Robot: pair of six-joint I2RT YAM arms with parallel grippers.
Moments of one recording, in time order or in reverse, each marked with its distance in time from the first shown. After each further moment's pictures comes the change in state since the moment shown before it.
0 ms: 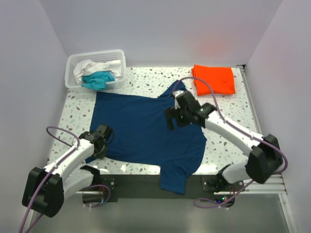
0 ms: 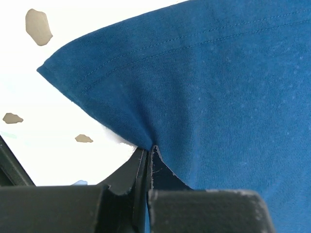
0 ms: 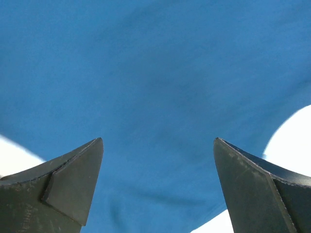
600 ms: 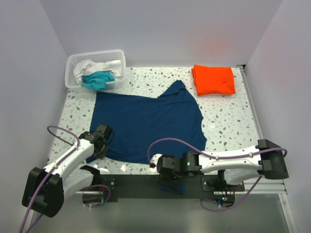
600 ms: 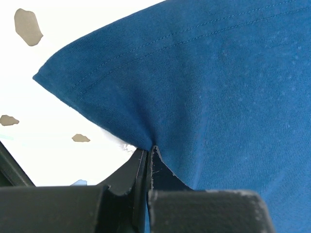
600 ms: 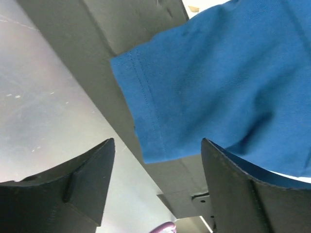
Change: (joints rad) left arm 0.000 -0.002 0.000 0.015 0.017 0.047; right arm 0.884 -0.158 -0.307 -0.150 -0.037 0.168
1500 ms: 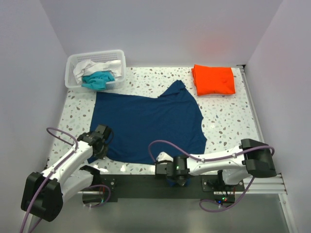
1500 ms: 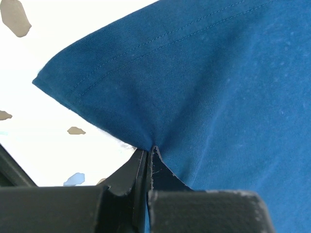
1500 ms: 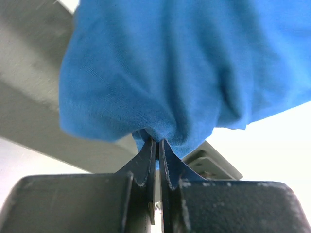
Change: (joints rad) left arm 0.000 -0.050 -0.004 0.000 0.033 0.024; right arm 0.063 0.174 0.032 -0.181 0.247 0.179
